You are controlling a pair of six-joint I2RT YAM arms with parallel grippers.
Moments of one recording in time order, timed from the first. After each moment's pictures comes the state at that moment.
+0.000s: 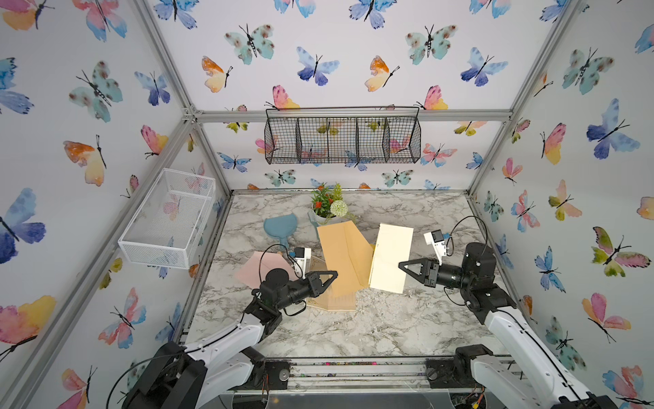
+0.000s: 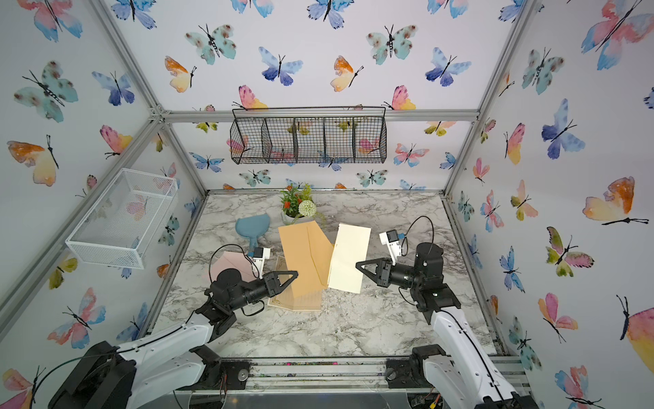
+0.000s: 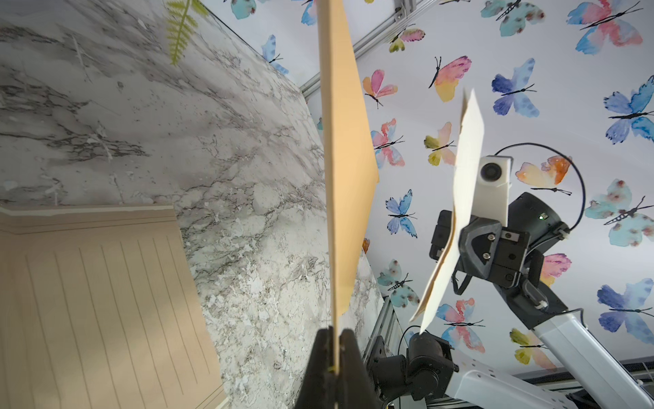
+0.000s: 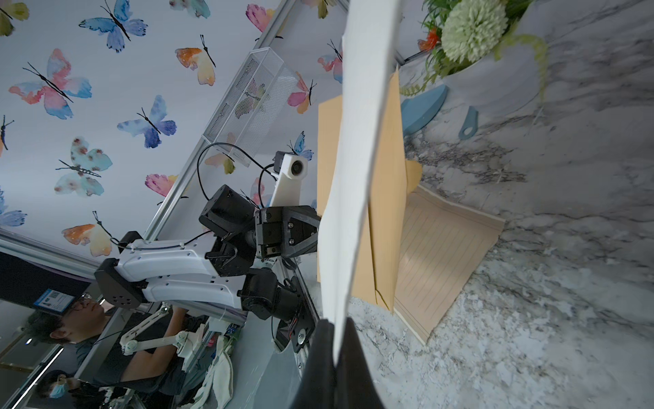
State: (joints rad) left arm -0.57 1.09 0.29 0.64 0.53 -0.94; right arm 0.16 0.87 0.59 -0.07 -1.06 0.53
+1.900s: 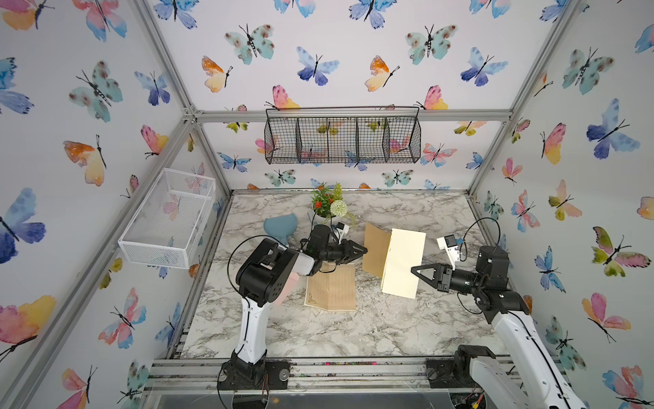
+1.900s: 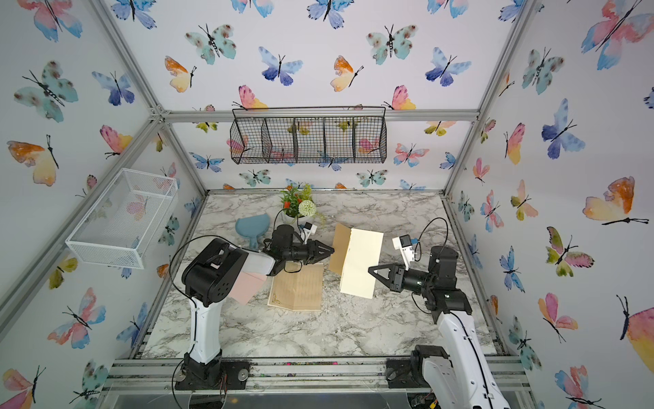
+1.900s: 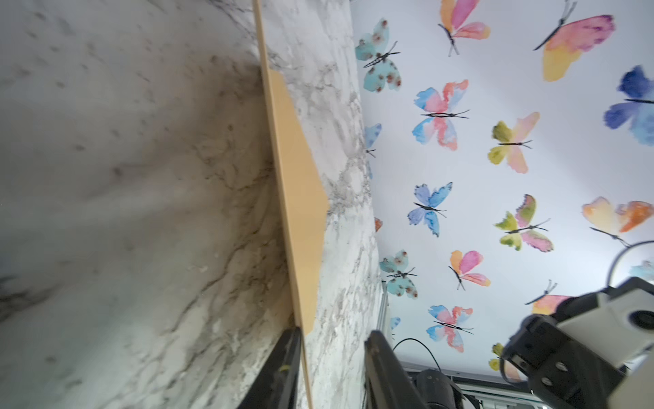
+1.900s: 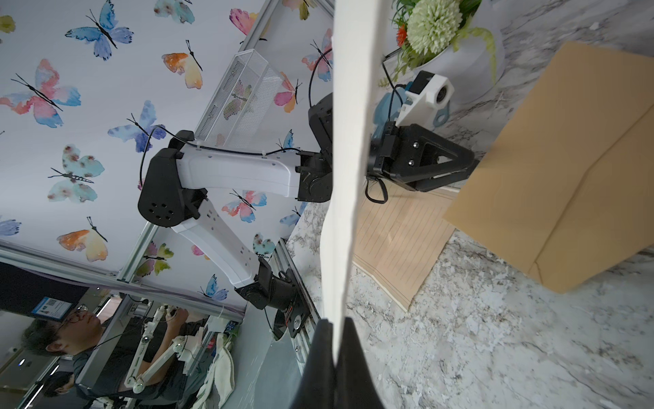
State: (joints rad) left arm -0.53 2.08 0.98 0.80 0.88 -1.08; right arm -0.01 0.83 0.58 -0.30 -1.21 0.39
